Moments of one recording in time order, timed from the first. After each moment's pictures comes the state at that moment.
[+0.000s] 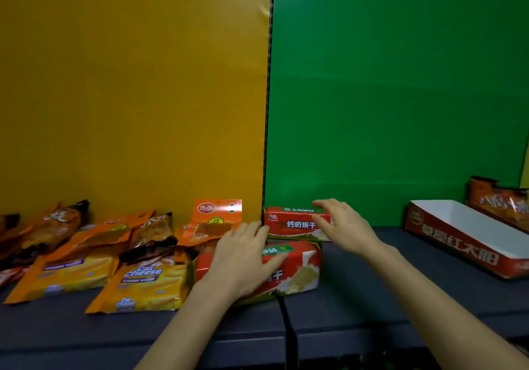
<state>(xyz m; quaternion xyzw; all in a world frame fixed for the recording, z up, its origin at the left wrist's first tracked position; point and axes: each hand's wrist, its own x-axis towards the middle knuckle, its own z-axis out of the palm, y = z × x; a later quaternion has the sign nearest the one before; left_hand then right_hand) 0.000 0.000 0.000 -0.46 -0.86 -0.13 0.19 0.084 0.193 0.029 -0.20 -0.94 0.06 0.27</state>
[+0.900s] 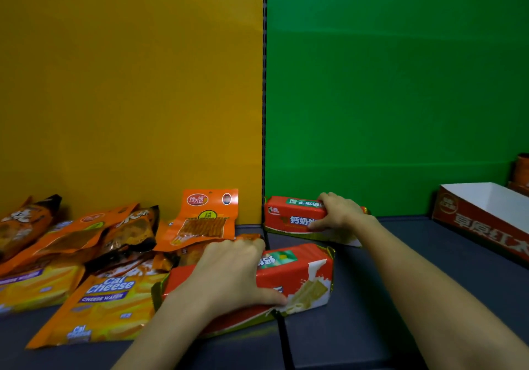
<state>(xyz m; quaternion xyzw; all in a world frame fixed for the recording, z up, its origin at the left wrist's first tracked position) -0.029 0.029 0.000 -0.47 -0.87 -0.01 0.11 -0.027 0.301 0.003 -0.26 -0.96 0.03 0.11</state>
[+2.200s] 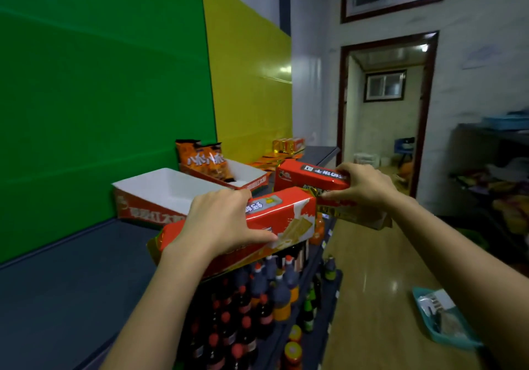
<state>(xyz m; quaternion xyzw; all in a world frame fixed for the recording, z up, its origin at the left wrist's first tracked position) 0.290 0.322 0.029 -0.79 -0.58 -0.14 0.17 0.547 0.382 0.032 -0.66 -0.71 -0.01 0.25</state>
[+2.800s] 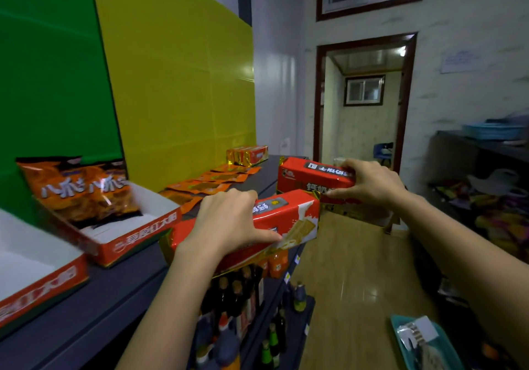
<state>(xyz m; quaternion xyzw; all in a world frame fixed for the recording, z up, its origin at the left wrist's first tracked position) 0.510 0.579 0.023 -0.80 -0.55 -0.15 0.19 0.760 0.598 0.043 -0.68 -0.69 -0.04 0.25</state>
